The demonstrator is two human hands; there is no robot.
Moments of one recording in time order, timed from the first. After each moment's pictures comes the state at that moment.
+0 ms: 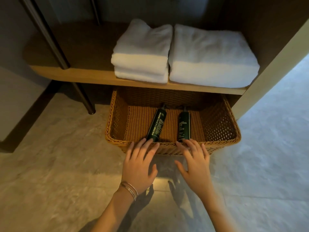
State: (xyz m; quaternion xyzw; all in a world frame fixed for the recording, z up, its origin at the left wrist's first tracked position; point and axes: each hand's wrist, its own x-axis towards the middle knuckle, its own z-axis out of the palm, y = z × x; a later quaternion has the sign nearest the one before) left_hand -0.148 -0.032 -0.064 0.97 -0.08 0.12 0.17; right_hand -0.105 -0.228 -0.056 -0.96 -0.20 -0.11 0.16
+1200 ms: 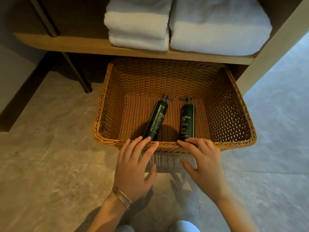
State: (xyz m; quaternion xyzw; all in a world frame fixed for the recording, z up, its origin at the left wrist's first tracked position) left_hand -0.219 -0.041 -0.056 0.96 -0.09 0.13 0.21; right_hand -0.169 -0.247 -0.036 -0.95 -0.22 -0.05 0.21
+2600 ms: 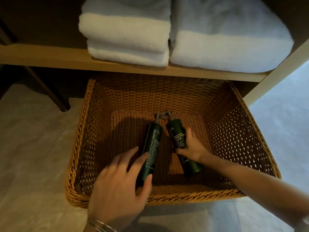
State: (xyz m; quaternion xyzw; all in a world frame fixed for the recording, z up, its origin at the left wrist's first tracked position) left_hand -0.138 -0.005 -0.033 0.98 -0.05 0.03 0.18; right_hand 0.017 -0.228 -0.121 -0.93 -0.06 0.23 0.28
